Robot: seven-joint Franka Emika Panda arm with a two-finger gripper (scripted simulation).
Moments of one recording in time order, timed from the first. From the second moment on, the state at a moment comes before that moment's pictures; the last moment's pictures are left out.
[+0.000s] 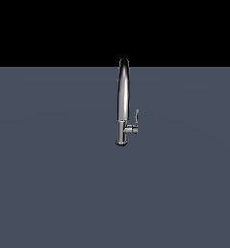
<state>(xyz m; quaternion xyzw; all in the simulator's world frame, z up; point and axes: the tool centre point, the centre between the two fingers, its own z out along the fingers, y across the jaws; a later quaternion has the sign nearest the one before) -0.257 0.004 0.472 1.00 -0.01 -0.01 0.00</state>
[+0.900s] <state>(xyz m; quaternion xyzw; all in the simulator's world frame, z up) -0.223 0.002 0.466 1.00 -0.05 -0.05 -0.04</state>
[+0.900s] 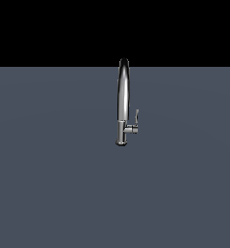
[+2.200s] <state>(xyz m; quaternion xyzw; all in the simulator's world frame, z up) -0.082 -0.028 0.404 0.92 -0.23 -0.22 -0.22</state>
